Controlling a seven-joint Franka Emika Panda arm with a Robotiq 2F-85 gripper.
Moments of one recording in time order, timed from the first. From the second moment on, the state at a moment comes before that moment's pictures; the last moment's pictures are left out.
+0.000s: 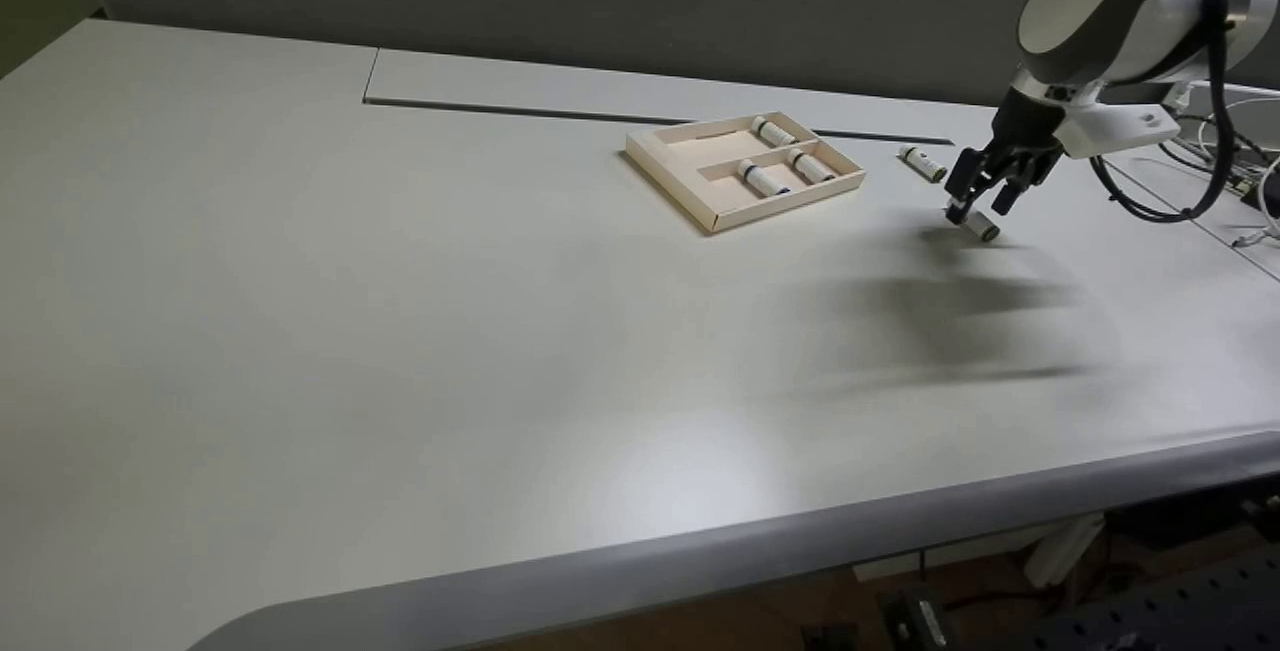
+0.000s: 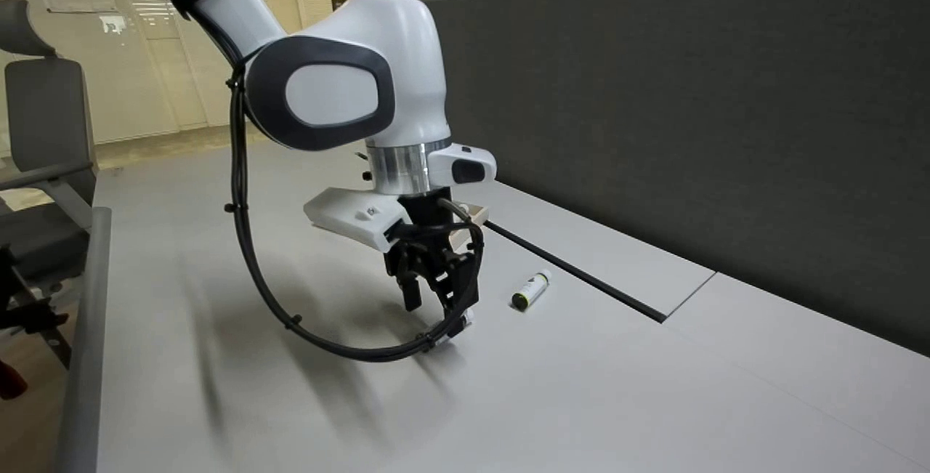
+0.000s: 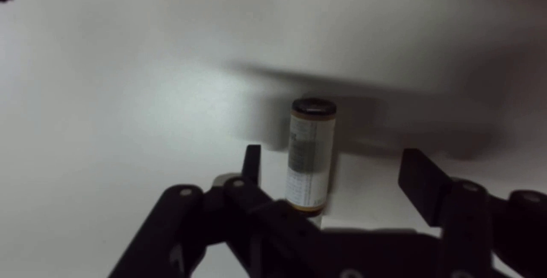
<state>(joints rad) -0.17 0.76 -0.13 -1.92 -0.10 2.71 -0.28</state>
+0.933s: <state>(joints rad) -0.22 0.78 -0.11 -1.82 -0.09 2.51 -0.28</state>
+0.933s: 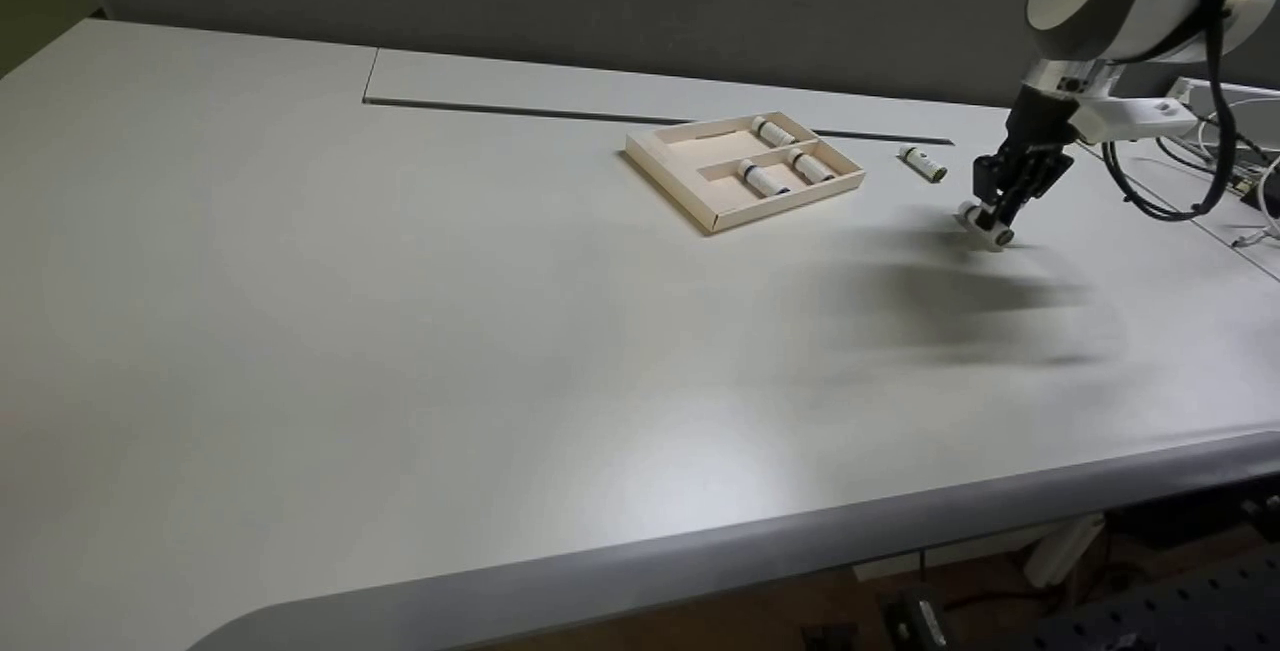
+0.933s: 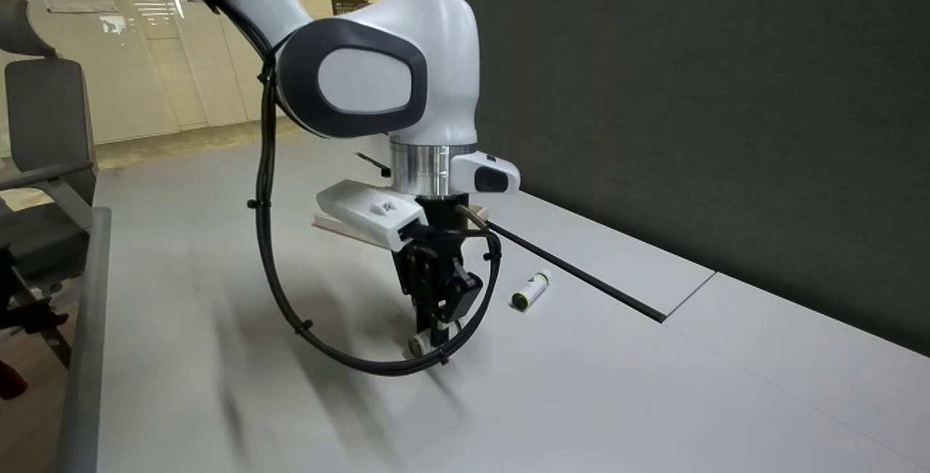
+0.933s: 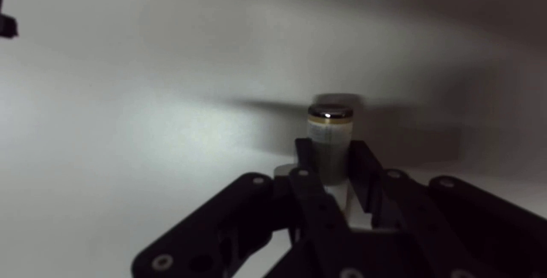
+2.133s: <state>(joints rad) -0.05 0.68 0.04 -1.76 -0.08 2.47 -0.30</state>
